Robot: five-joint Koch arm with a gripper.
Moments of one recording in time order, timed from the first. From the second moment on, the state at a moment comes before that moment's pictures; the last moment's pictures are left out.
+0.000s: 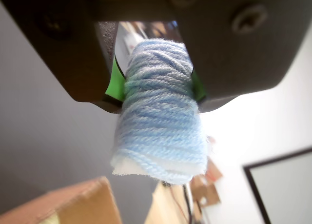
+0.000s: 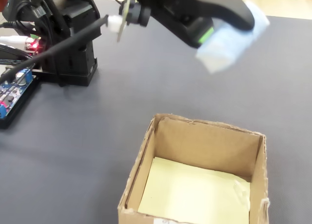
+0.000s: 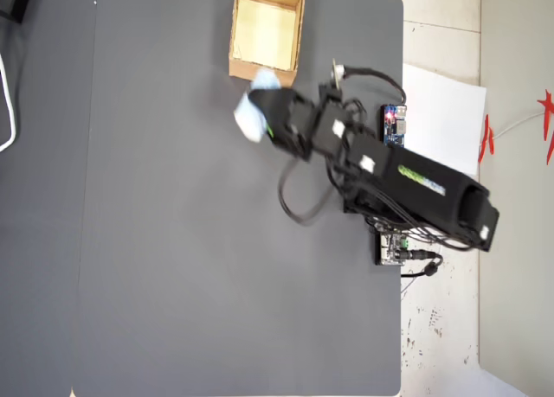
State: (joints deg) arm 29.7 117.7 131.7 5.4 80.9
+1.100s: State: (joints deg) arm 44.0 104.2 126.4 2.5 80.7
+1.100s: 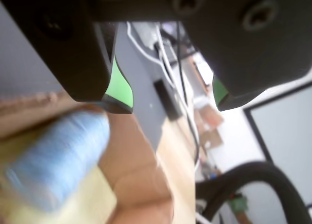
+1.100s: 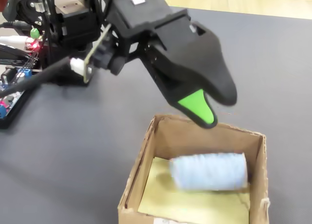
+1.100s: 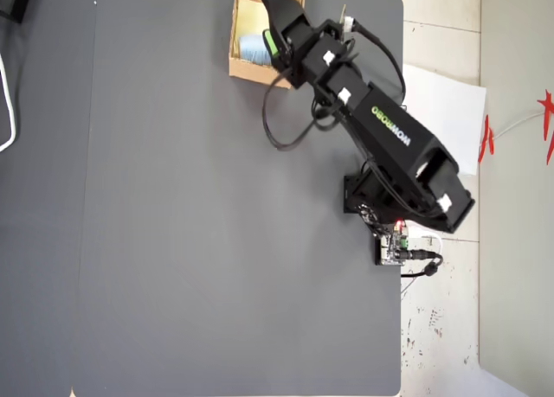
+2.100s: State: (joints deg) arm 5.9 130.4 158.2 -1.7 90.5
